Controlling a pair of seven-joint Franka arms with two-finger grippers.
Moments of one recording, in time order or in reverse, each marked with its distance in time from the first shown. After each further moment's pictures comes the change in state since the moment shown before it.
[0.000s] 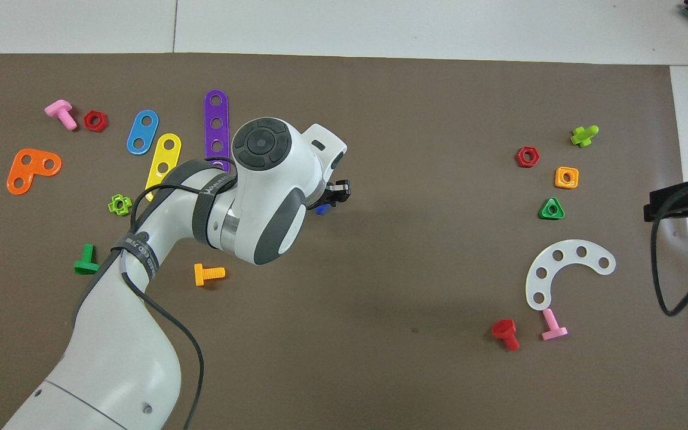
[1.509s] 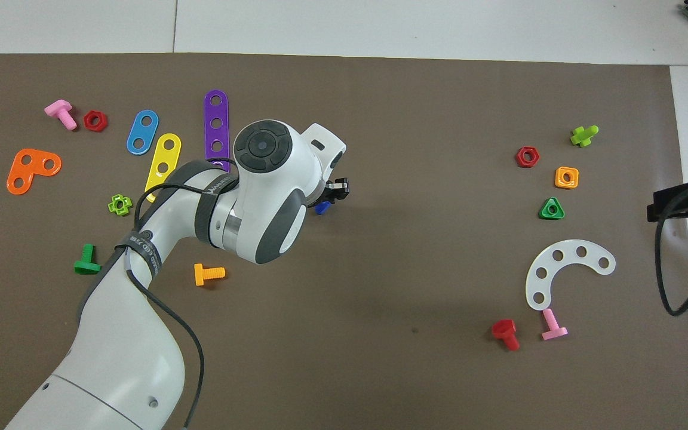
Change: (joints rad) left arm -0.001 0.014 0.002 -0.004 0.014 0.036 0.000; right arm 0.103 0.000 -0.110 0.000 0.000 0.001 -0.008
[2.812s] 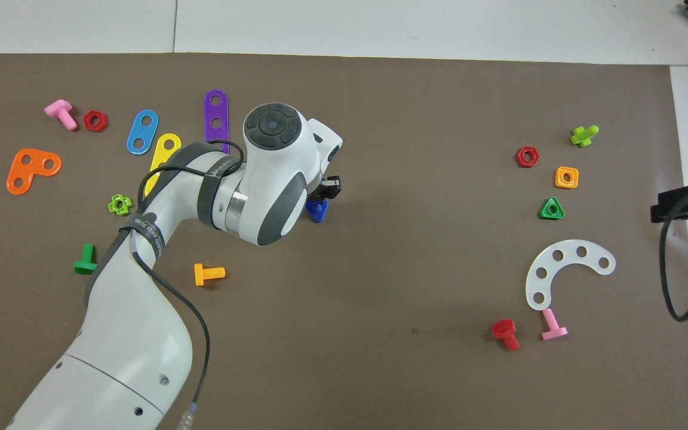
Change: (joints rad) left arm 0.002 0.073 0.024 0.114 0.047 -0.151 -0.022; right arm -0.001 -0.015 0.005 0.000 0.000 0.000 0.000
